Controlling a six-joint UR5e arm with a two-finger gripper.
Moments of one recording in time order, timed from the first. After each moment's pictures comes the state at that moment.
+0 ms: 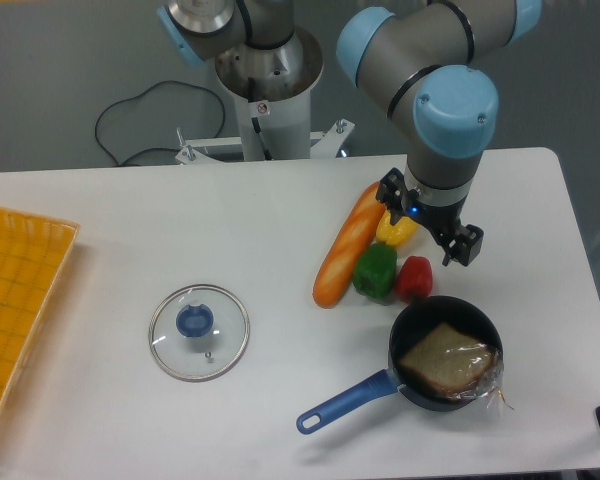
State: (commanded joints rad) arm 2.62 -1.89 -1.40 -1.43 1.65 1.33
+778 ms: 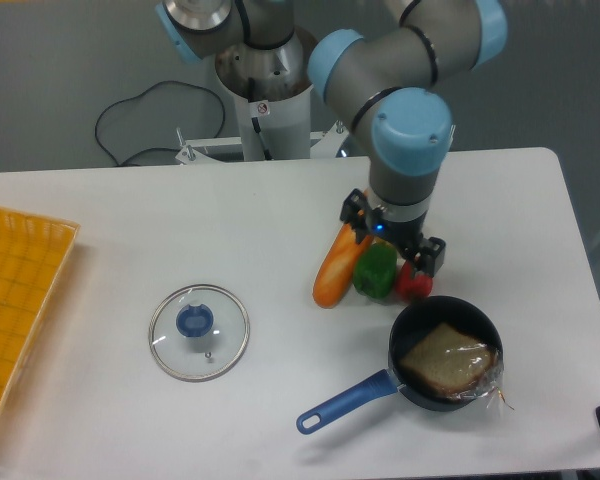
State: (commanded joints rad) arm 2.52 -1.87 -1.54 -1.27 1.59 1.01
